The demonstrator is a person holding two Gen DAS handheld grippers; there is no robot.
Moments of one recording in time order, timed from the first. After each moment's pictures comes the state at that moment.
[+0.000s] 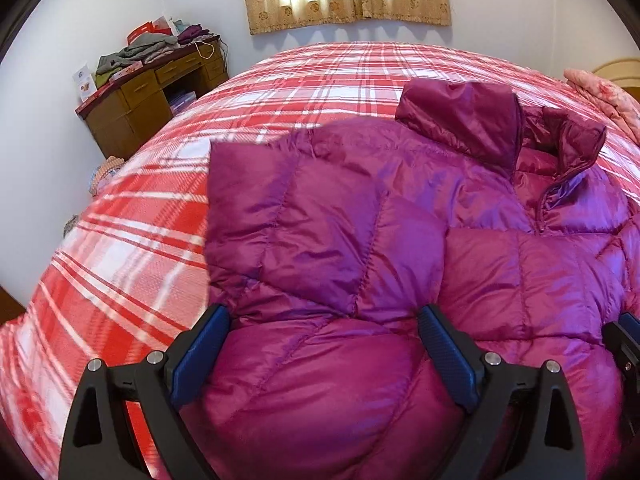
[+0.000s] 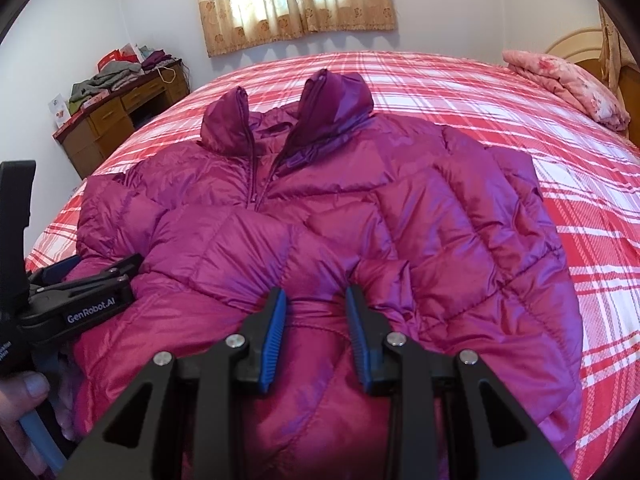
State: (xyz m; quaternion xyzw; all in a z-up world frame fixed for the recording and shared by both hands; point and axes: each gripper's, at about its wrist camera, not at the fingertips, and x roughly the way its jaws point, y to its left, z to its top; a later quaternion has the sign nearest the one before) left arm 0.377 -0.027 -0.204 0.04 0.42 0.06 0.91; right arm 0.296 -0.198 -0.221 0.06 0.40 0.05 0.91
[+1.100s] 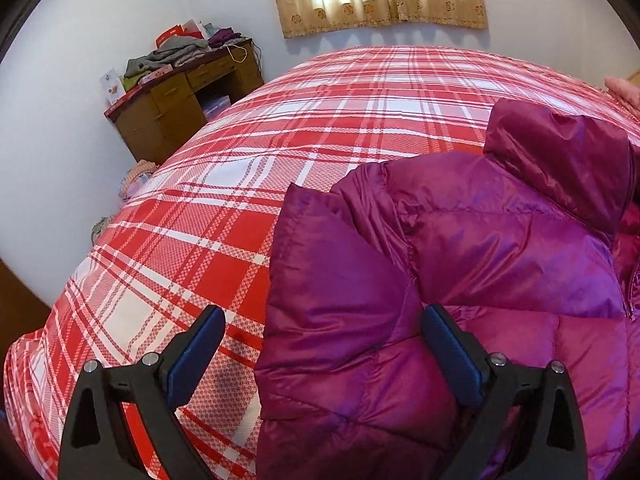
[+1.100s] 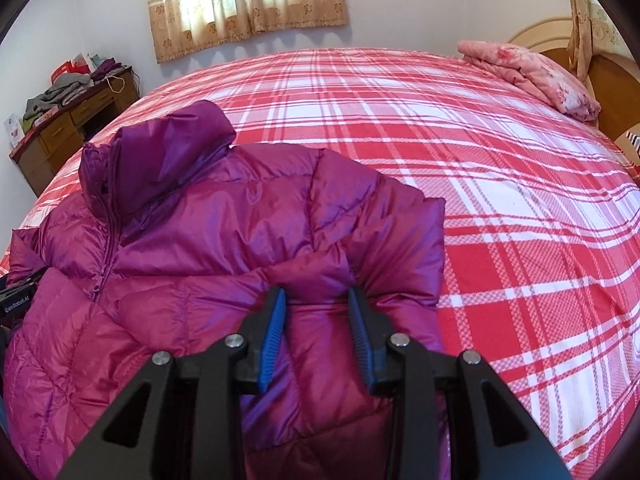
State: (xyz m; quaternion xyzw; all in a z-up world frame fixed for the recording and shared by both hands) left arm 0.433 0.011 -0.224 0.05 0.41 0.13 0.90; right arm 0.353 -0.287 -0.228 0.05 0.41 -0.04 0.91
